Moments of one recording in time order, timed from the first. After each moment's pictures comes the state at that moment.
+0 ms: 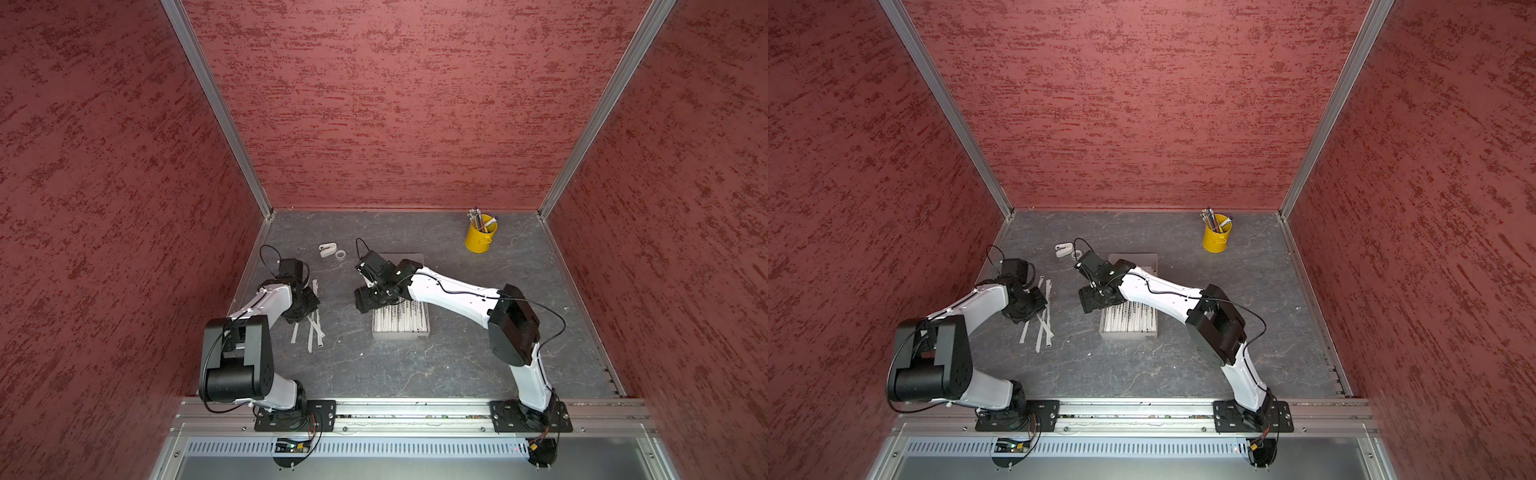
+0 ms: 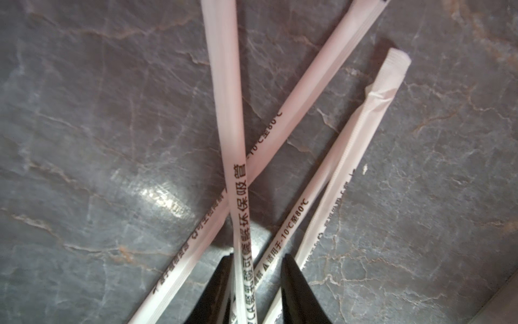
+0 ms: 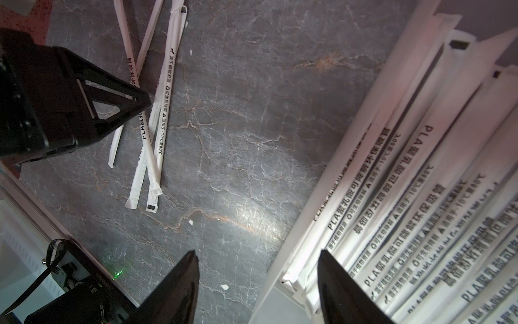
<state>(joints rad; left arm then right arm) 0.10 1.48 0.79 -0.60 0.02 -0.59 0.96 2.08 1.78 -0.77 -0.09 0.57</state>
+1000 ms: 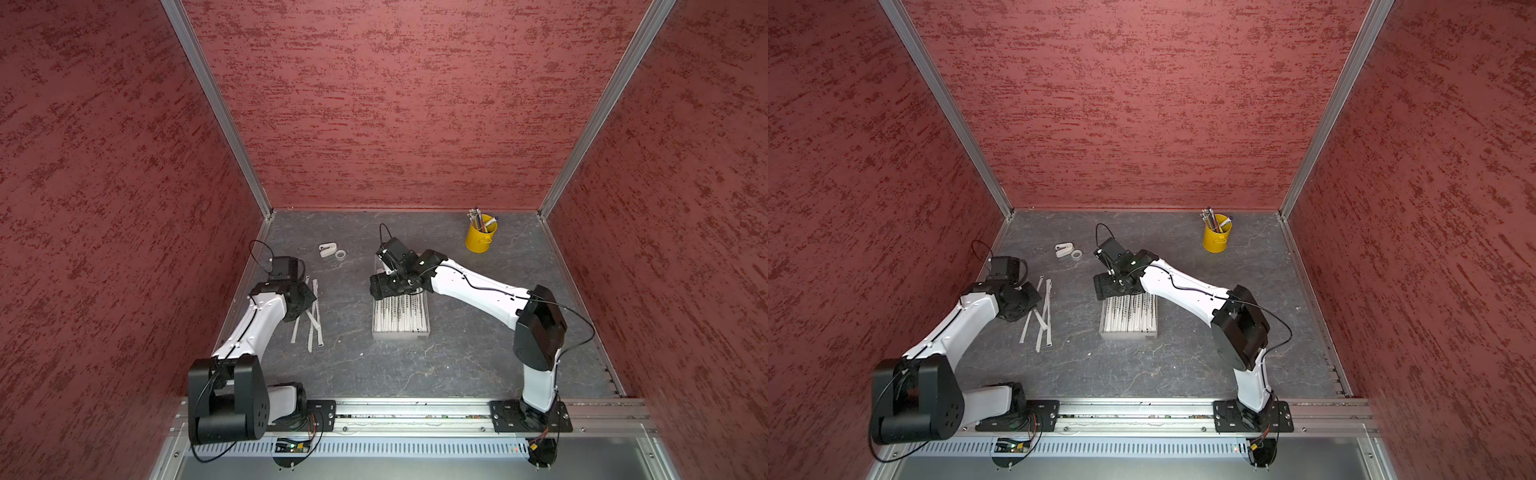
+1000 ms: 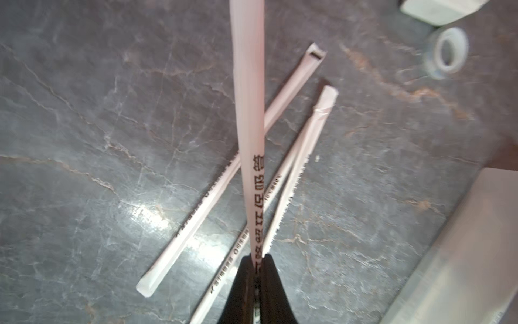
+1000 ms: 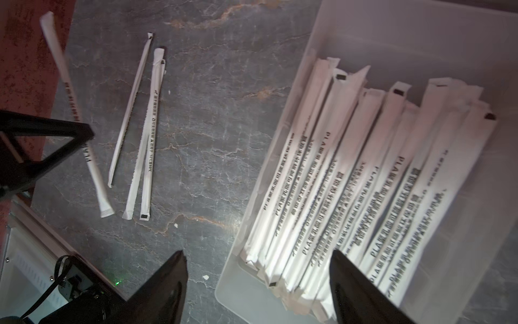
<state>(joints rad) 0.04 1.25 0.83 -0.72 -0.01 -0.63 0.85 1.91 1.65 -0.77 -0.05 0.57</state>
